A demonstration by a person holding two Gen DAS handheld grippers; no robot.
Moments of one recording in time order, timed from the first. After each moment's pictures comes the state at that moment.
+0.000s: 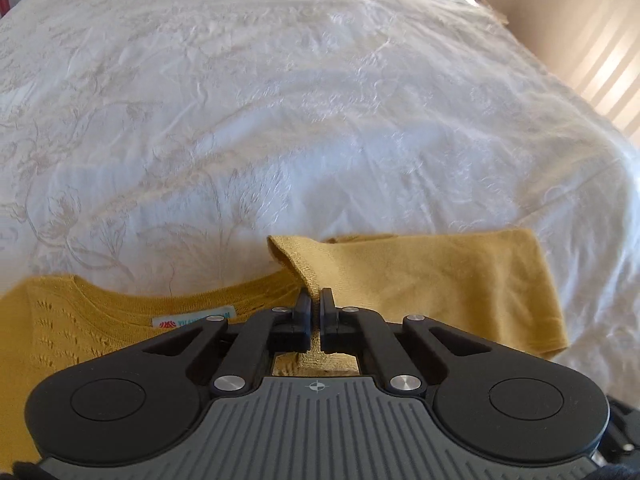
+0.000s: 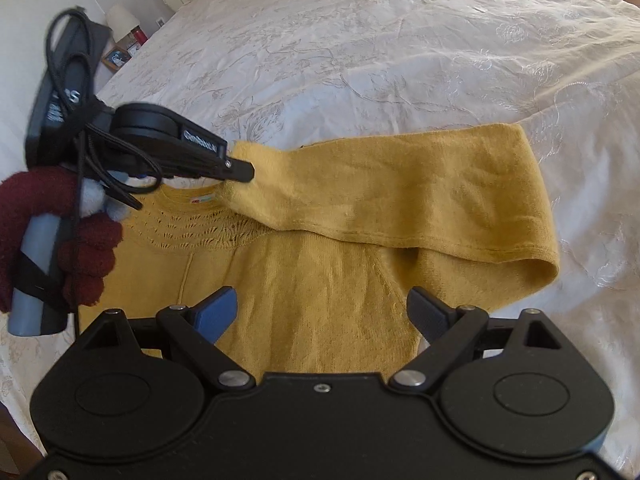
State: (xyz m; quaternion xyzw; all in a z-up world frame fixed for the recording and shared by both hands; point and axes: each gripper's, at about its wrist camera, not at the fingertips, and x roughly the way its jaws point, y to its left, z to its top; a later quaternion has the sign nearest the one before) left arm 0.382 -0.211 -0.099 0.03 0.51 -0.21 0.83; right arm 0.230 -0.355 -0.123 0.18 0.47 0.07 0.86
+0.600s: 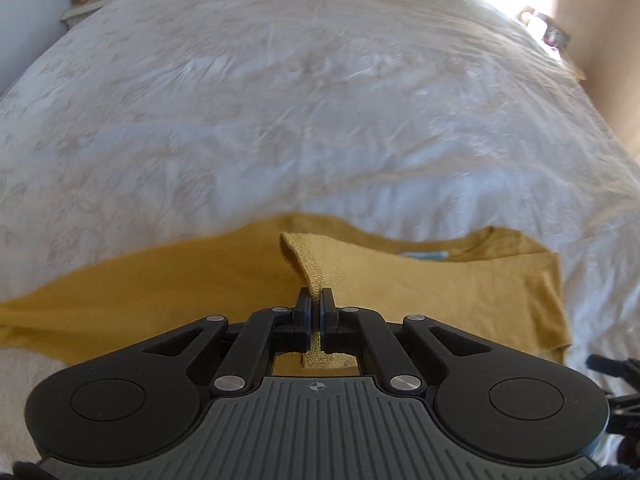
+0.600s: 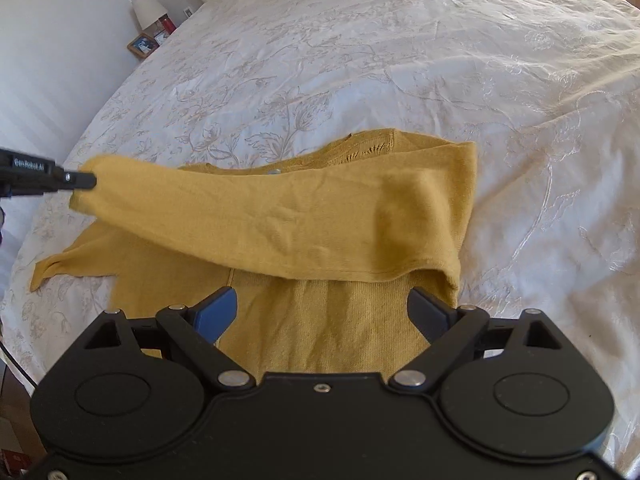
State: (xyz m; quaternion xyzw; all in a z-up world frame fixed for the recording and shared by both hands) left arm 0.344 -0.022 -0.042 0.00 0.52 -0.07 0.85; right arm 0.216 -0.335 -0.101 0.17 0.47 0.09 0.86
